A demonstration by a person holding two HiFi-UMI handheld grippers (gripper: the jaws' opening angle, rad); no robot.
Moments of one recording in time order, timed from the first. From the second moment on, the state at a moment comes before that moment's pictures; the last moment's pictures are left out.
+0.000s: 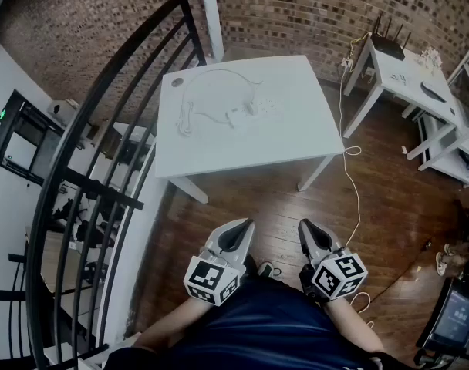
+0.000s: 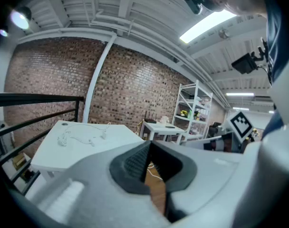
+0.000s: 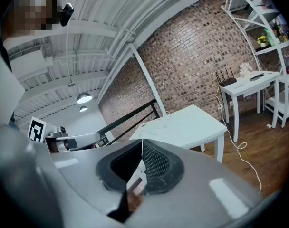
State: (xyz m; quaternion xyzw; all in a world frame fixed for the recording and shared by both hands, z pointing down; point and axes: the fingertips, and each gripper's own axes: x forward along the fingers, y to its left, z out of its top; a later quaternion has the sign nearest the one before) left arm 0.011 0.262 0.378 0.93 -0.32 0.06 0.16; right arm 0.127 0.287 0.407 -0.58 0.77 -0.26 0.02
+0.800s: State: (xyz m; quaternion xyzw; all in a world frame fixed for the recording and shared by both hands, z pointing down) left arm 0.062 0.027 0.422 0.93 -0.31 0.07 0.21; right arm 0.195 0.076 0.446 -0.61 0.73 -0.32 -0.03
